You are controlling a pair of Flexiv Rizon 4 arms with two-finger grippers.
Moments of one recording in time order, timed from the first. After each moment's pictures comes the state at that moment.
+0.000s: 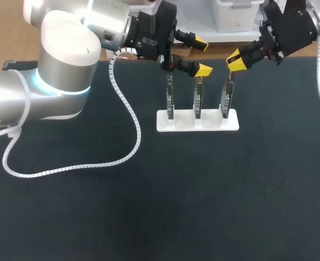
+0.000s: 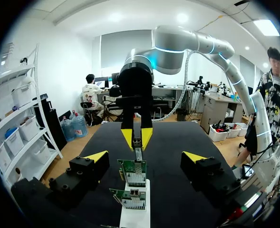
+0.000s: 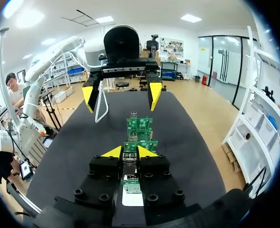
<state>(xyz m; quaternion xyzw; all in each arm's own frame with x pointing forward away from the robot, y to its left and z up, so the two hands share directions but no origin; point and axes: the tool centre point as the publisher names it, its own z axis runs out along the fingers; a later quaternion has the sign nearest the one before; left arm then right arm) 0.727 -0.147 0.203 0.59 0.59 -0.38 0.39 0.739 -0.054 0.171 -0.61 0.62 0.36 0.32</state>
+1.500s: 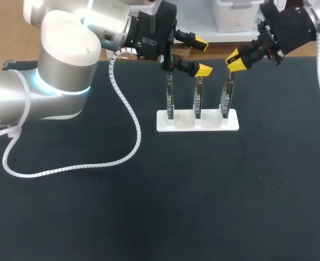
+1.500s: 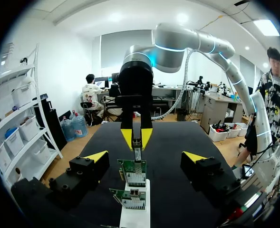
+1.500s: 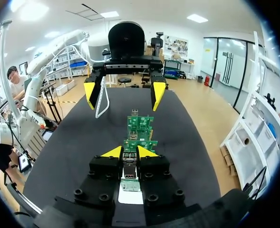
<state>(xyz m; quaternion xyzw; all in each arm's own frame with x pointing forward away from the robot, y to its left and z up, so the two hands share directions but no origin) 0.727 -0.147 0.203 0.59 0.59 -0.38 0.39 0.740 -0.055 0.171 -0.64 0.61 0.35 0.32</state>
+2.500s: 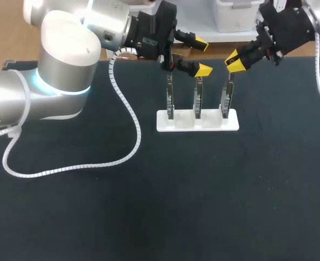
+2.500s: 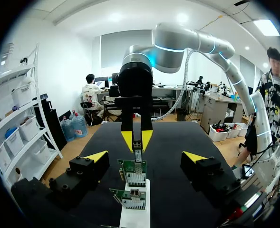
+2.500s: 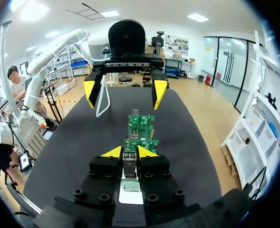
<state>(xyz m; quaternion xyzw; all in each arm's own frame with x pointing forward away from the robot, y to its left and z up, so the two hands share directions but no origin) 0.727 -0.147 0.203 0.59 0.59 -0.38 0.39 0.739 -0.053 0.168 -0.64 0.61 0.35 0.31</state>
